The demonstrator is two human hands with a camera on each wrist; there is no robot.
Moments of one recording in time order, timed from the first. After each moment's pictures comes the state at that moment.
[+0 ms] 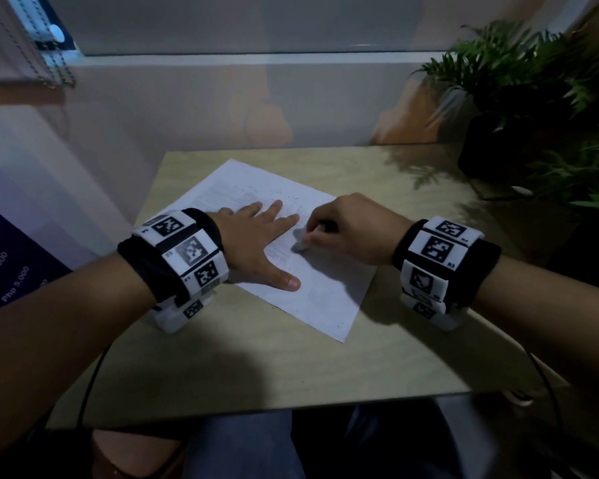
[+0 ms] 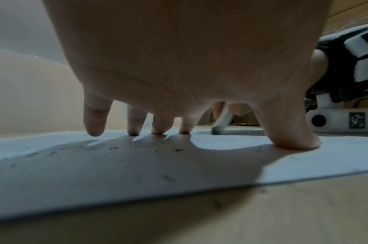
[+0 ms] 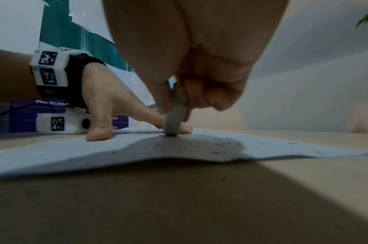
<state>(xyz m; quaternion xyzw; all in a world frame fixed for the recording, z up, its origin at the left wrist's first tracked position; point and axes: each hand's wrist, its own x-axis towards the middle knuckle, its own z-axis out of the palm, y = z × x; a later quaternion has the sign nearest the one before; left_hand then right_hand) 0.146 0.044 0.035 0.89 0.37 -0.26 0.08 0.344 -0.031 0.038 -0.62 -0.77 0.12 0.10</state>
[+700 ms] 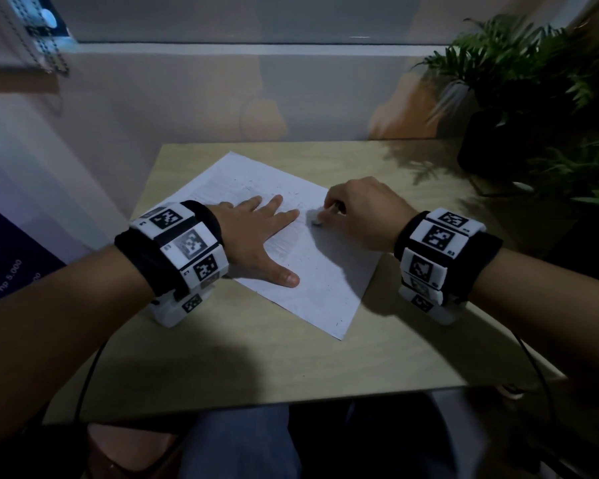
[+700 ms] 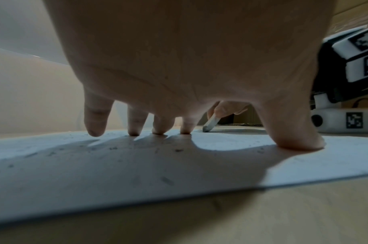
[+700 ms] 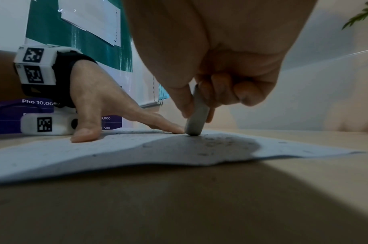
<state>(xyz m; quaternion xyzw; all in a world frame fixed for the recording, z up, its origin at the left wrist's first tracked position) 0.145 0.046 0.036 0.89 0.36 -0.27 0.09 0.354 -0.022 0.034 -0.69 -0.71 0.08 0.11</state>
